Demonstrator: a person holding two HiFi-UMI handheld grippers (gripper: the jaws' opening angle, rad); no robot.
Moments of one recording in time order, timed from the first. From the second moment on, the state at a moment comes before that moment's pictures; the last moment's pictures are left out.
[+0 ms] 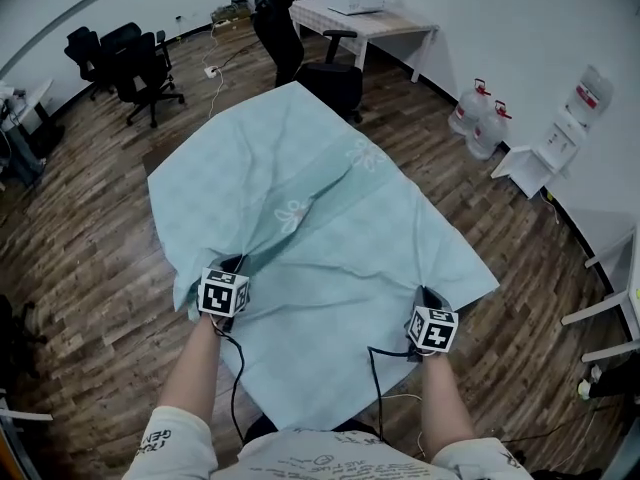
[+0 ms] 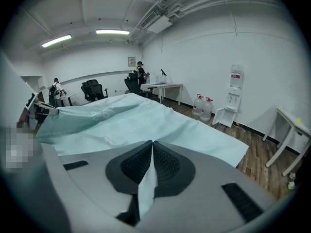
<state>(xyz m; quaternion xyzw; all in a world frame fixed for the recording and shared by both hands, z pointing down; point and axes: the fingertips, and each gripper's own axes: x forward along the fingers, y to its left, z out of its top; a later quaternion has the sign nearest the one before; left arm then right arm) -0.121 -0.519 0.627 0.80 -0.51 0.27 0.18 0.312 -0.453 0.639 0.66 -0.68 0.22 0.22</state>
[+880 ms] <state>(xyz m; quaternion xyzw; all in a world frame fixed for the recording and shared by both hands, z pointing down) -0.066 -0.334 0.499 0.85 -0.50 0.14 0.10 0.223 -0.319 0.484 0.65 -0.75 0.08 0.08</state>
